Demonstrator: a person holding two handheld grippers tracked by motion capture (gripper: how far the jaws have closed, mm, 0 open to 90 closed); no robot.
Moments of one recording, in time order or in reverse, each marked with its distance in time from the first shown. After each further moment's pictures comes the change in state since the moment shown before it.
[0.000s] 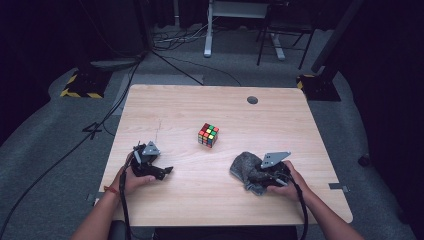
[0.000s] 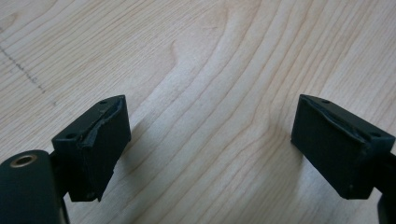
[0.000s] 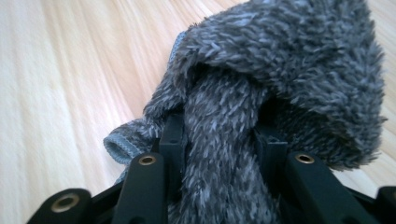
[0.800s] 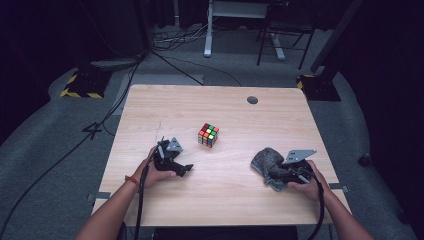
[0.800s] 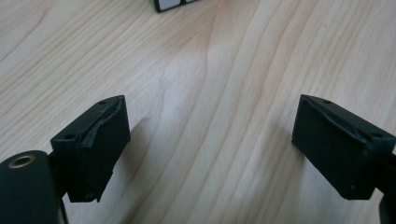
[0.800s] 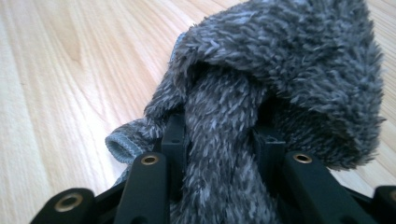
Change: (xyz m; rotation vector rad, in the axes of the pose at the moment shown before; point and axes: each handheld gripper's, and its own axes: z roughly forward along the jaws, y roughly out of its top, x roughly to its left) left arm -0.026 0.049 0.046 0.004 -0.057 0.059; right arm -0.037 -0.046 -0.039 -0.034 -0.061 0.105
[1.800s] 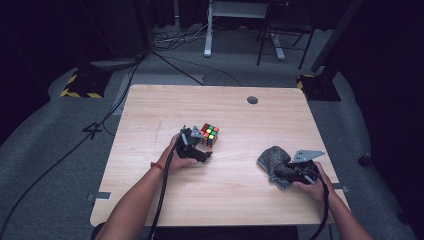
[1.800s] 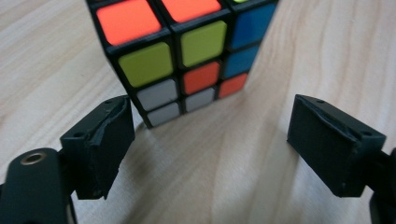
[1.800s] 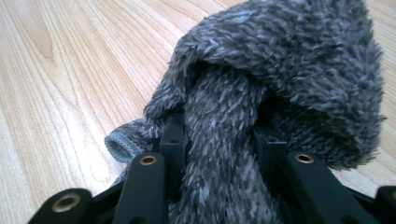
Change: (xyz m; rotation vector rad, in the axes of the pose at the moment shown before) left arm 0.003 0.056 0.051 -0.010 0.025 -0.023; right arm -0.007 -0.013 -0.009 -0.034 -0.049 0.053
